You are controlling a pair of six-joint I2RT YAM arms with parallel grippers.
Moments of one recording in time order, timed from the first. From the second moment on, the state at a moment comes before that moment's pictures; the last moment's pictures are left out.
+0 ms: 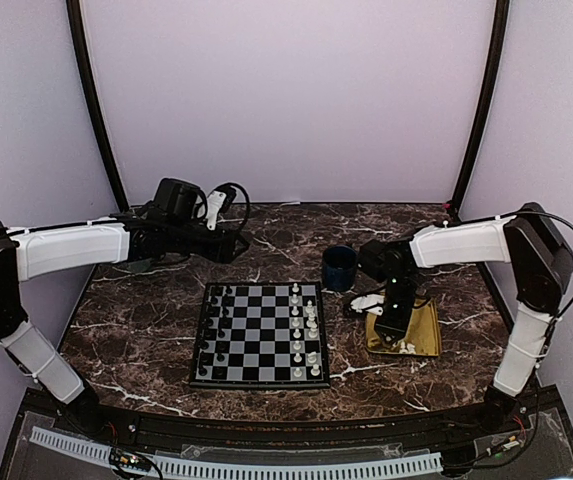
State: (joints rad) left arm -0.59 1.56 1.11 -0.17 0.14 -0.12; right arm 0.68 1.82 1.15 -1.00 -0.04 -0.47
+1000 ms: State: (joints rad) left arm -0.59 1.59 1.13 -0.22 0.14 -0.12; right arm 0.66 1.71 1.24 -0.85 -0.28 -0.50
